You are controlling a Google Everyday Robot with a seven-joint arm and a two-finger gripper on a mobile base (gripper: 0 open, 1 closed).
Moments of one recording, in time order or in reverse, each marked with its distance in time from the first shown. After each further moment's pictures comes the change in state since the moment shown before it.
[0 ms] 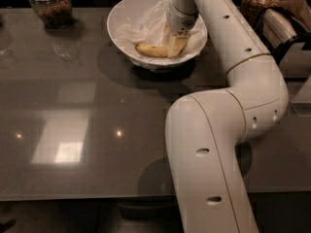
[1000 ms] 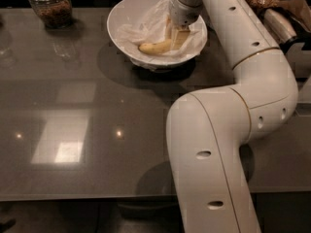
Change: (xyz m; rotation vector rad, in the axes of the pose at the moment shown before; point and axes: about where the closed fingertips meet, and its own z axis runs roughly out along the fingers) arm 0.000 0.000 -0.029 0.032 0.020 -0.023
